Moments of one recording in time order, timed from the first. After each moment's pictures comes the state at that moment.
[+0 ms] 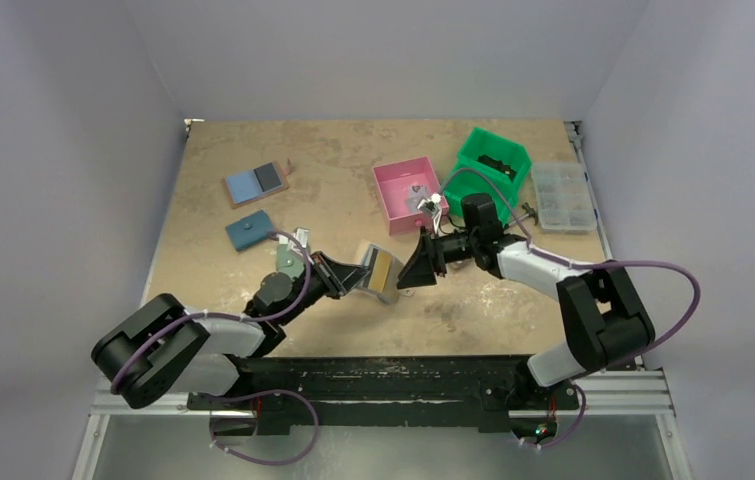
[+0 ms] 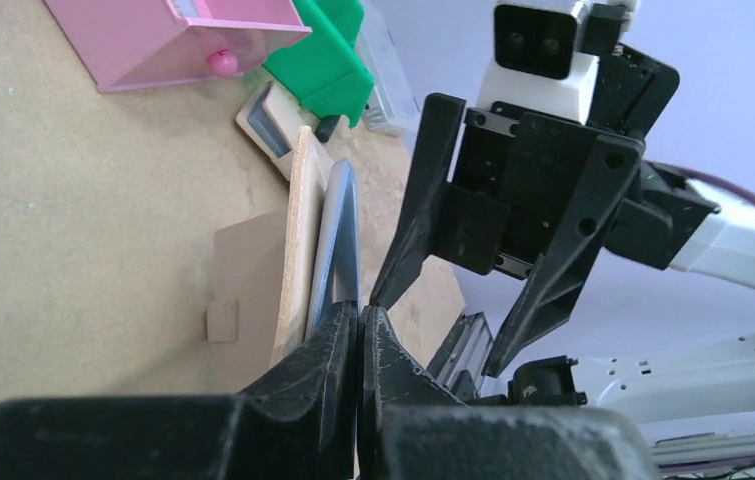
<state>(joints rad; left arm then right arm) -0.70 1.29 0.15 1.13 0.12 -1.01 0.40 1.50 0.76 0.01 -1.22 0.17</state>
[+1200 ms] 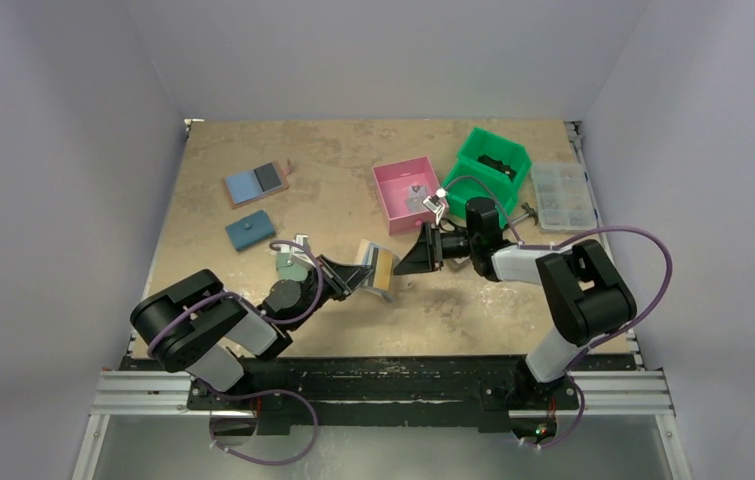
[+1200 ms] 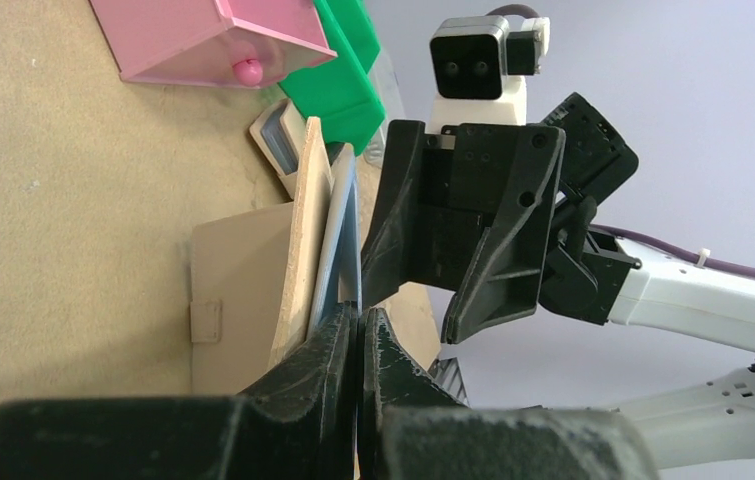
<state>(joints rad) -0.78 1.55 0.13 1.43 -0.06 -1.15 0.36 1.65 0.66 0.55 -1.17 0.73</state>
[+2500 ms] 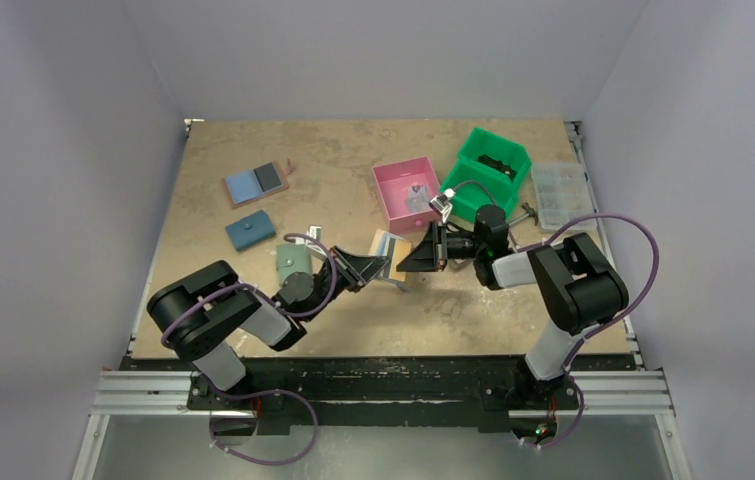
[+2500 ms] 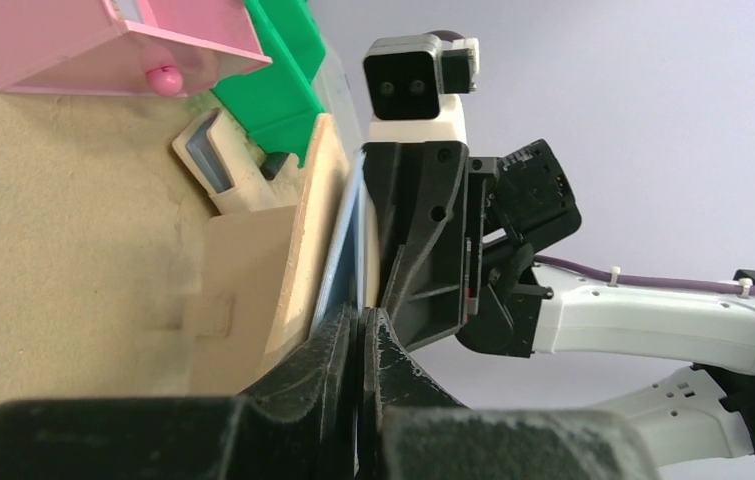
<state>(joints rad) -0.83 1.63 0.26 1.46 -0.06 -1.20 0.34 1.72 0.58 0.99 -1.20 1.08</state>
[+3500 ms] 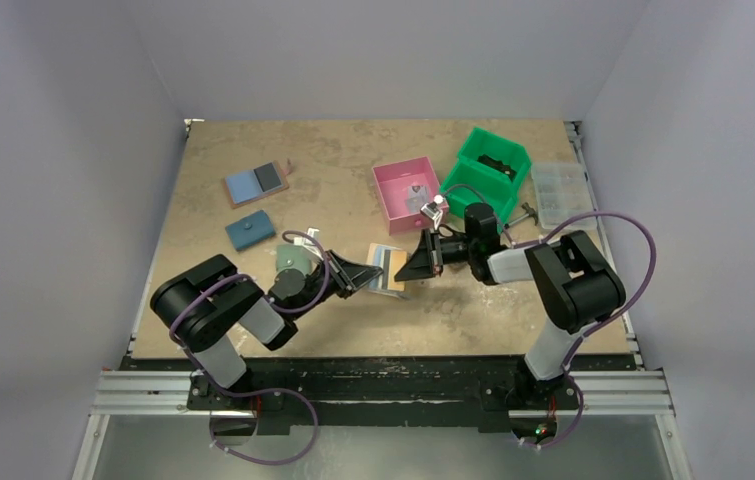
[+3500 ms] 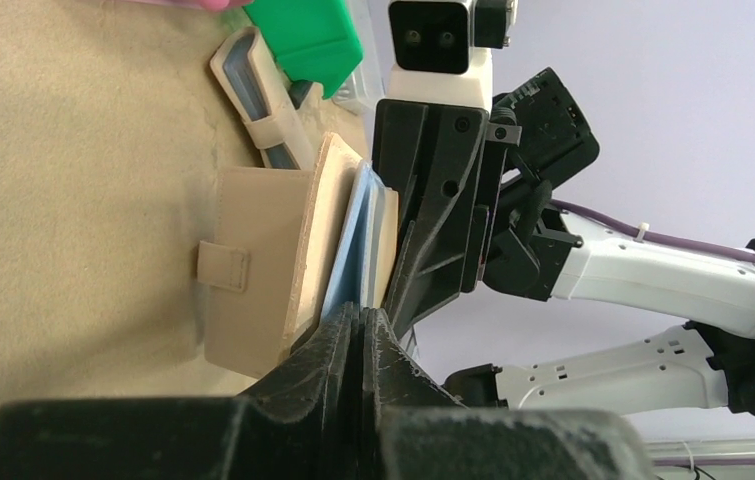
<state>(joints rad) -0.71 1.68 0.21 1.46 0.17 -1.28 0.35 1.73 0.62 0.72 -1.23 0.87</state>
